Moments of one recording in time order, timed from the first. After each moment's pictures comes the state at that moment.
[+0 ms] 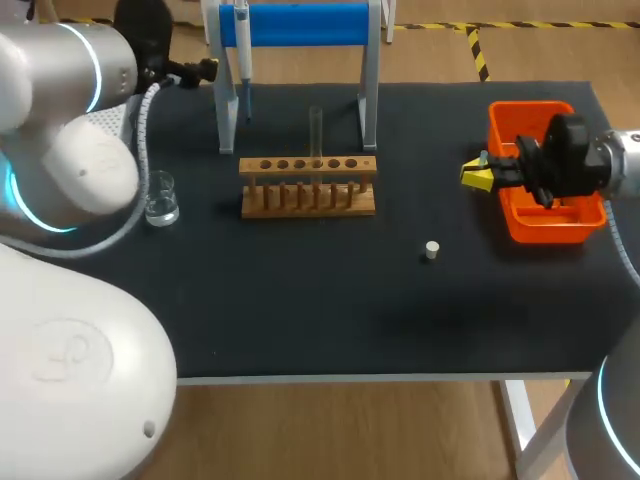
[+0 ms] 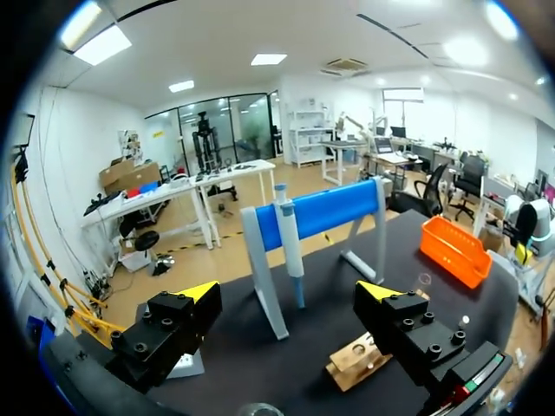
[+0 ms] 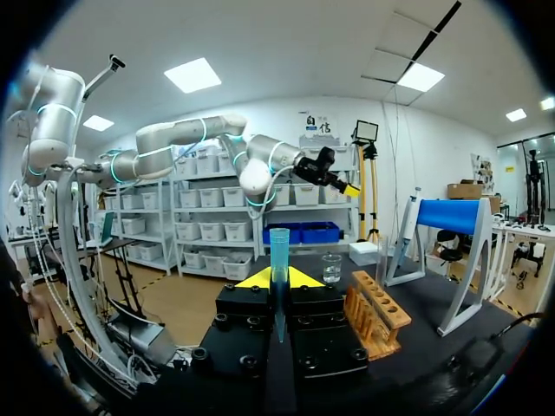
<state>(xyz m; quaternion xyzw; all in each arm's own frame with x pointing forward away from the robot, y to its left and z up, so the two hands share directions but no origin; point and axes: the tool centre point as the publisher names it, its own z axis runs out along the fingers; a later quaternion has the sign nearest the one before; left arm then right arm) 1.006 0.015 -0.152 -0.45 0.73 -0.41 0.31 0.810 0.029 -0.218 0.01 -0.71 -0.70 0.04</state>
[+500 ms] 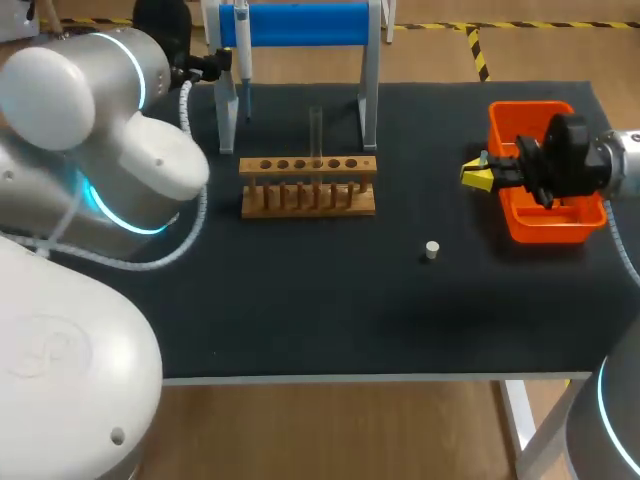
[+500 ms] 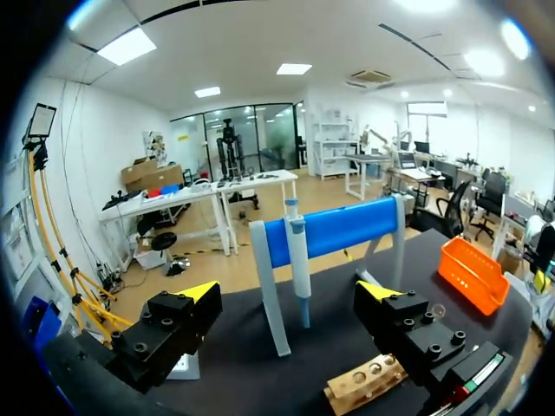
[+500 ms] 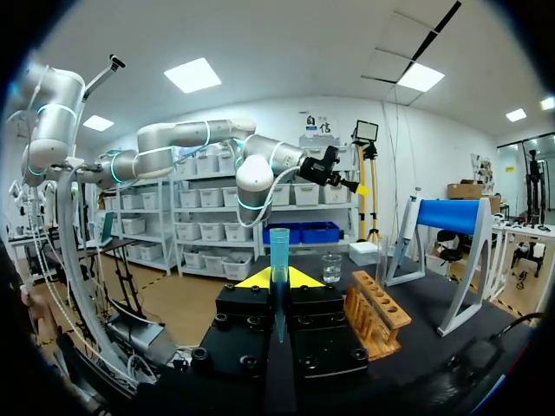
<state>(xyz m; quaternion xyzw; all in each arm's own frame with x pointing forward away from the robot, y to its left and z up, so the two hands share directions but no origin) 1.025 -0.001 -0.149 -0.49 0.68 -0.42 0.35 0.810 0.029 -0.218 0.01 -0.71 -0.70 0.04</state>
